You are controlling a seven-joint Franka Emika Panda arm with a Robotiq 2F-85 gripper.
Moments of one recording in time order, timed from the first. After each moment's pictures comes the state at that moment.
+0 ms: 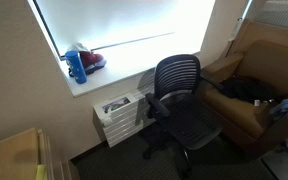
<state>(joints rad) 0.04 -0.60 0.15 -2.34 0.08 1.89 0.27</state>
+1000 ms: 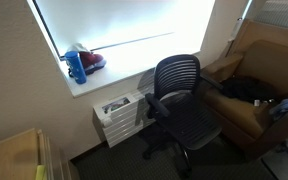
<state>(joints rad) -0.27 -0.29 -0.01 -2.52 -0.08 2.47 0.53</state>
